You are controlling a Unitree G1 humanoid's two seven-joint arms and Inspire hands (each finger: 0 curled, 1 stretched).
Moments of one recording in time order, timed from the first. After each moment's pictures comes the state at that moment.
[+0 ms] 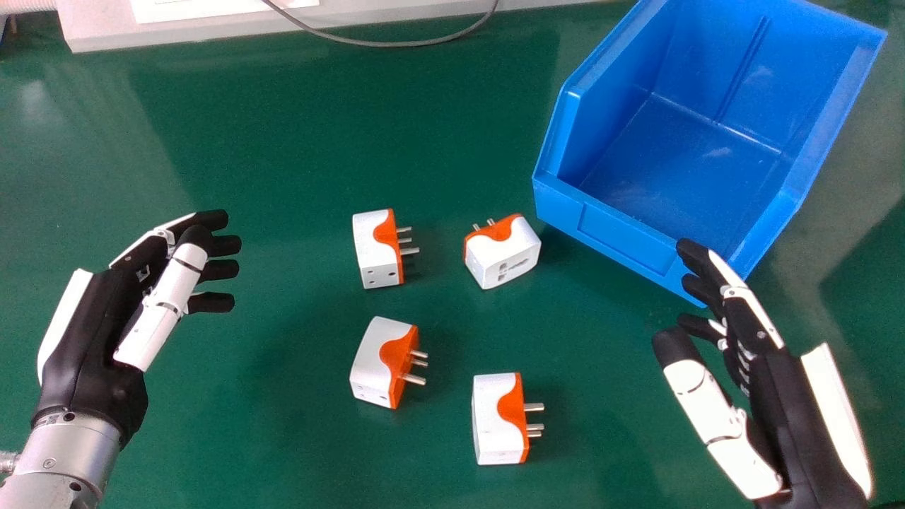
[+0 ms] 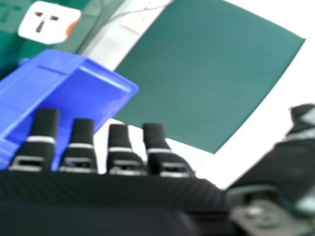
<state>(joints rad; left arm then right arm) 0.22 0.29 0.30 -0.18 -0.13 0.08 -0.24 0.63 -0.10 0.04 -0.35 -0.24 -0.40 0.01</state>
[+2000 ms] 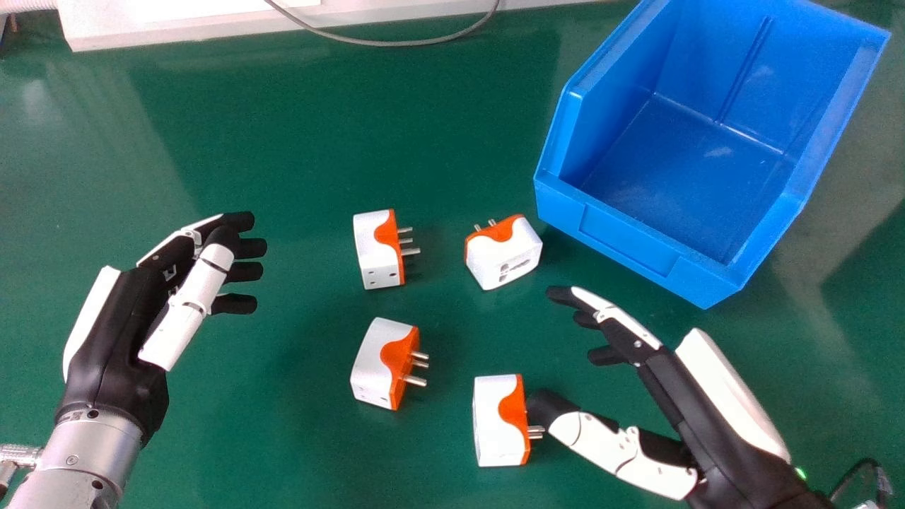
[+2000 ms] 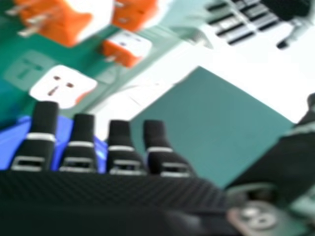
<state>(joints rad) 0.24 0.29 0.25 -0.24 -0.11 0.12 -0.23 0.51 -0.26 0.14 -0.43 -0.44 -0.19 0.18</state>
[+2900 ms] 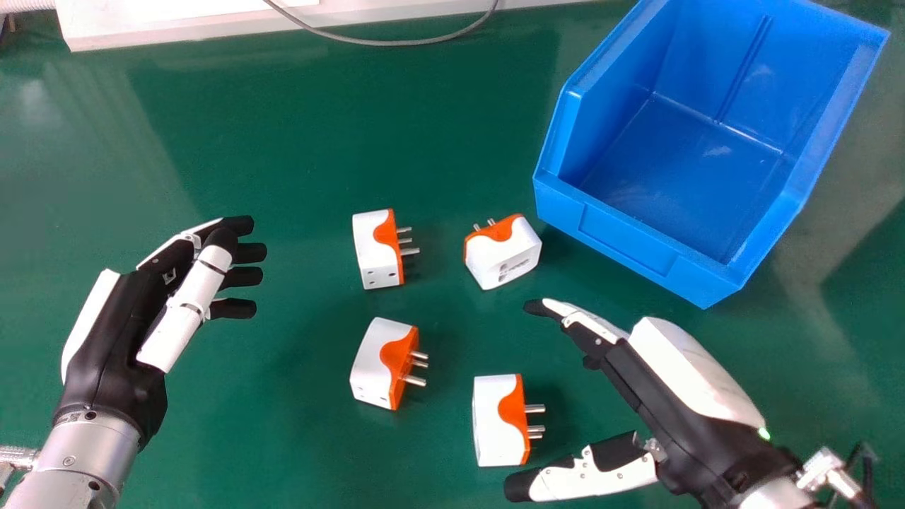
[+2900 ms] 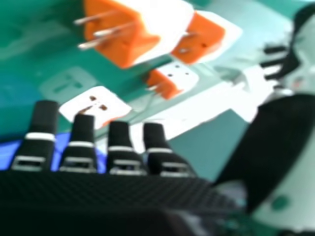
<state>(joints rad) 0.24 0.30 0.26 -0.27 -0.11 0.17 -0.24 0.36 -0.36 0.21 -0.47 -0.64 0.03 0.29</state>
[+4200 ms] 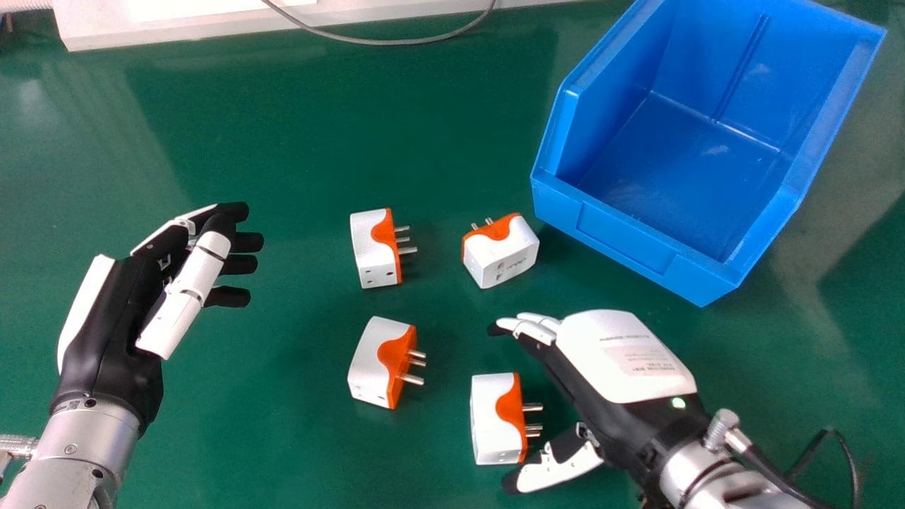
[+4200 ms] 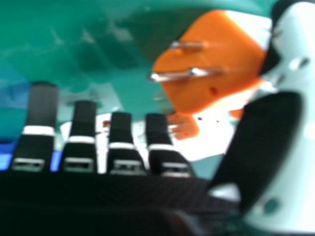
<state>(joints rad) 0.23 0.29 0.25 -0.31 -0.08 0.20 -0.19 0.11 -0.36 0.43 -0.14 -0.93 0.05 0.12</state>
